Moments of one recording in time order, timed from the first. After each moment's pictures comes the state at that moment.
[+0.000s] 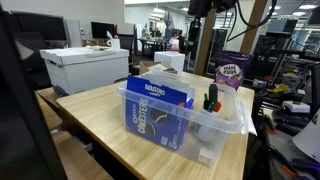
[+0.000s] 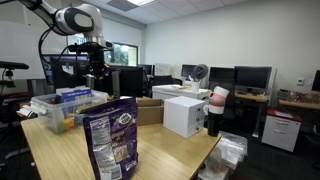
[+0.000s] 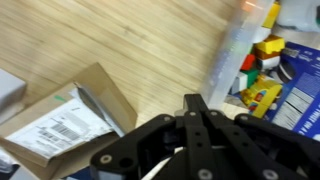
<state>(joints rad) 0.06 -0.18 0.06 -2.25 0.00 2.15 -0.29</state>
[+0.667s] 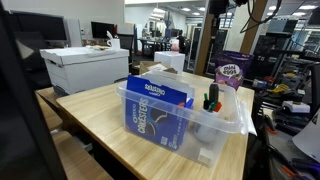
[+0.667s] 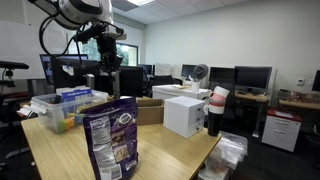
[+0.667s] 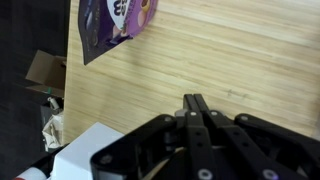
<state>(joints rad) -0.05 -0.26 -0.07 -2.25 -0.30 1.97 -0.13</state>
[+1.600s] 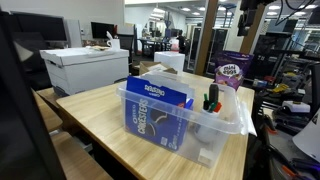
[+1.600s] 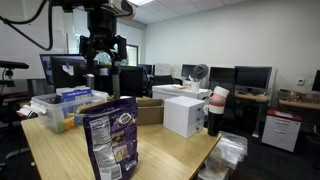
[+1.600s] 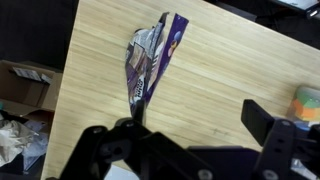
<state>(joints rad) -0.16 -0.43 -0.34 -2.27 -0.17 1.82 -0.69</state>
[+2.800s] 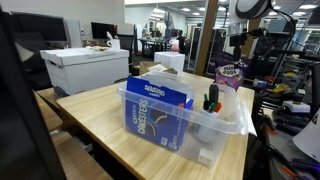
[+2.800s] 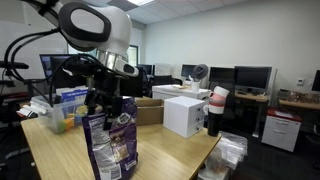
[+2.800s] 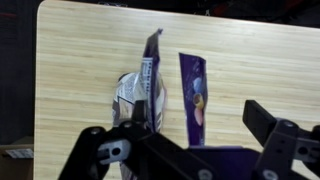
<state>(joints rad) -0.21 -0.18 -0.33 -2.44 -0.19 2.04 -0.43</state>
